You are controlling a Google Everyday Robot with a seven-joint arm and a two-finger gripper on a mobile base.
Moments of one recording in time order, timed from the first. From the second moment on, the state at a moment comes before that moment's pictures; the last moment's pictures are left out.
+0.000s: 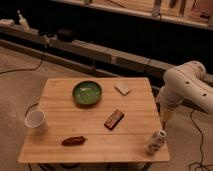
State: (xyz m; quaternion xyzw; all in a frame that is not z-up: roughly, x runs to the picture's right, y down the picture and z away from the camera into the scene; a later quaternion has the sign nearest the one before) arm 0.285 0.107 0.684 -0.28 0.02 0.02 0.96
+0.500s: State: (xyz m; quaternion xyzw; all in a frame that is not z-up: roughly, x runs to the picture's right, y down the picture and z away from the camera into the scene) arm 0.280 0.099 0.689 -0.27 0.00 0.02 0.96
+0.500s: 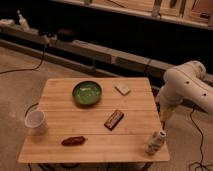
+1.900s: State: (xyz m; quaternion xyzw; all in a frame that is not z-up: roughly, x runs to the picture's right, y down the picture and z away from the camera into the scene) arm 0.152 0.023 0.828 -0.18 -0.10 -0.05 0.98
